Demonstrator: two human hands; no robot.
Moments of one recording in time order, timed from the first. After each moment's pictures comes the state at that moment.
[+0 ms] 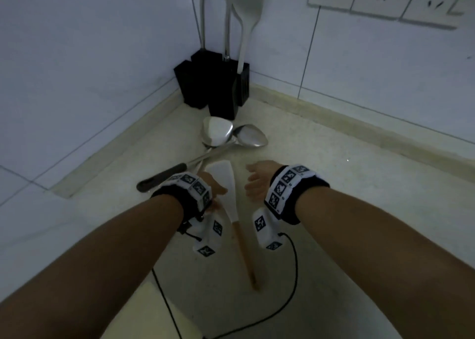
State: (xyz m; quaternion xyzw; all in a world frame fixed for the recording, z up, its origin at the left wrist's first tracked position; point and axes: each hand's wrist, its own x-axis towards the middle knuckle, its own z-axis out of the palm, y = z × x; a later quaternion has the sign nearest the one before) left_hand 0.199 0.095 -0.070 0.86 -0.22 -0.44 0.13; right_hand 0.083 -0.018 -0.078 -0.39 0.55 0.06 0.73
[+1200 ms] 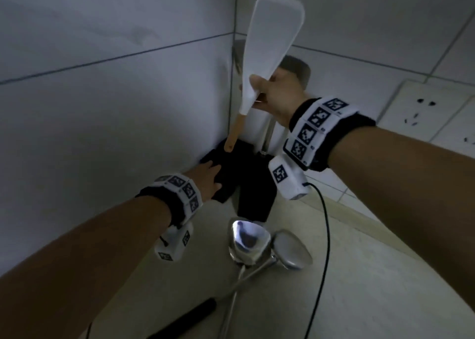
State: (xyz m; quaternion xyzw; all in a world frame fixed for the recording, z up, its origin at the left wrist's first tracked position) left_hand 0.465 -0.056 0.000 0.81 -0.57 -0.16 0.01; right_hand 0.350 -0.171 0.151 -0.66 0.31 -0.35 0.59
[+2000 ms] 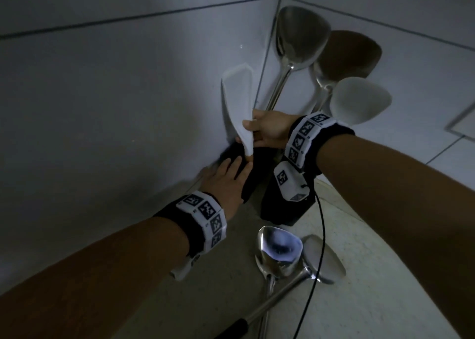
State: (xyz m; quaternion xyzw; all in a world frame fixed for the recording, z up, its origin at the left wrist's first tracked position) left_hand 0.475 -0.048 -0.039 0.78 -0.62 -0.10 0.01; right_hand 0.425 -0.195 0.050 -0.67 0.32 -0.04 0.67
